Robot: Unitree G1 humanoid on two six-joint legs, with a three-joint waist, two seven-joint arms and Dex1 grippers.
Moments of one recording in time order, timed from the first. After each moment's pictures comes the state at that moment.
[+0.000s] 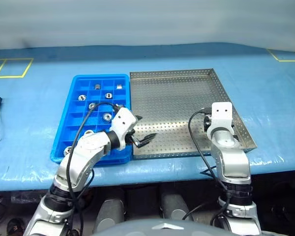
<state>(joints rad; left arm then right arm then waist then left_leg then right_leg) -0.26 0.36 -0.26 -0.43 -0.30 0.67 -0.60 -0.22 -0.15 -0.11 -0.34 -0.12 0.97 -0.13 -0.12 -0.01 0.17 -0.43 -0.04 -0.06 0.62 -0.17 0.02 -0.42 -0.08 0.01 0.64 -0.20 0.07</state>
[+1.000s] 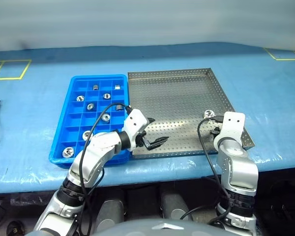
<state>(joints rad) -0.27 0.31 -0.32 -0.36 -0.29 0.64 -0.60 -0.17 -0.05 -0.24 -0.42 -0.11 1.06 -0.15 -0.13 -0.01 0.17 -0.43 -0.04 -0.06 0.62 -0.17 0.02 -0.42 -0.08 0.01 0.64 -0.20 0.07</state>
